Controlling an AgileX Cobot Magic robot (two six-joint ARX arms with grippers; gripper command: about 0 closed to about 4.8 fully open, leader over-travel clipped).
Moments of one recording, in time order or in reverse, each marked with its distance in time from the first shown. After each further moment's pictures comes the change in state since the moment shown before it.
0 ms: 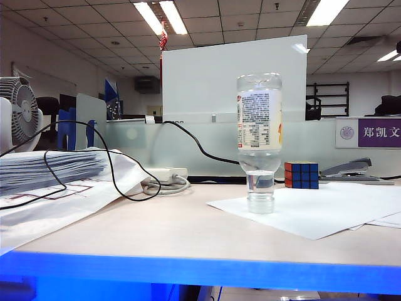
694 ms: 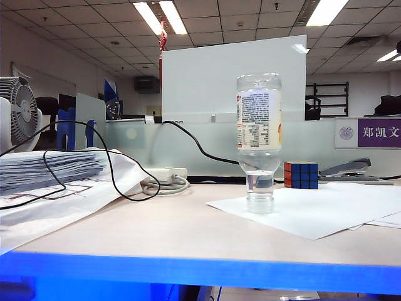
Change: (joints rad) left arm 0.000 0.000 -0.093 0.113 -0.026 0.085; right arm 0.000 0.000 0.000 0.000 0.000 0.000
